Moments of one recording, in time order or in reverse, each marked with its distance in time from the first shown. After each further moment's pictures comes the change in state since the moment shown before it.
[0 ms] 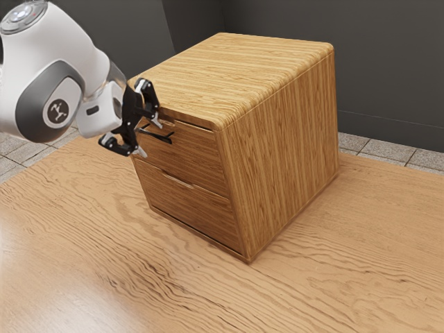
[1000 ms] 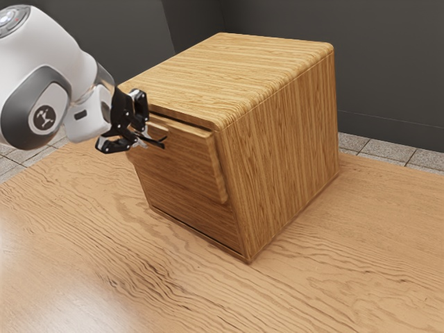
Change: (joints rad) arm 0.003 -0.059 0.011 -0.058 -0.006 0.022 0.005
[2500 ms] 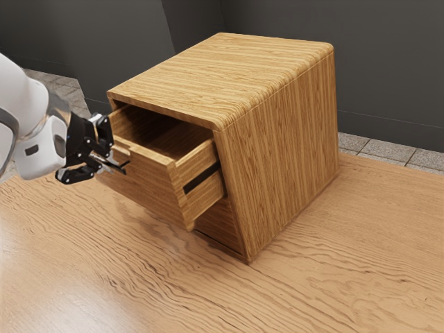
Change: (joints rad) arm 0.017 -0.283 0.005 -0.260 0.000 0.005 -0.005
